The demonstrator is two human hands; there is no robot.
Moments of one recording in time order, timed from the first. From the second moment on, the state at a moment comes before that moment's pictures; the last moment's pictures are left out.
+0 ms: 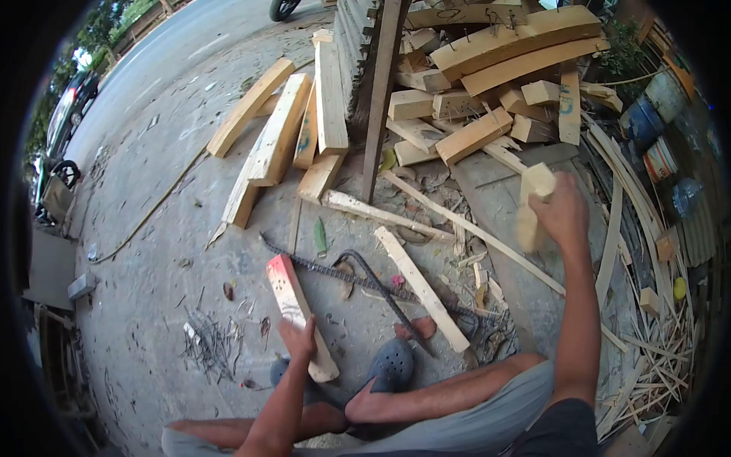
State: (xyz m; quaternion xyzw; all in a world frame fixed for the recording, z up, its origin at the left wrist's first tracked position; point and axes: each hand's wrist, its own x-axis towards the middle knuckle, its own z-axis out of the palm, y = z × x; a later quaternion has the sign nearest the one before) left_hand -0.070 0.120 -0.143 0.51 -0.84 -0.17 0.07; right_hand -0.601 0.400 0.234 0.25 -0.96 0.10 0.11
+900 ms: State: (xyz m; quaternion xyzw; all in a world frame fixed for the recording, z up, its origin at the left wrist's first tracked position) left_hand -0.010 0.104 0.093 0.25 -0.84 -0.44 -0.18; right_hand -0.258 0.342 0.034 0.41 -0.88 0.02 -0.26
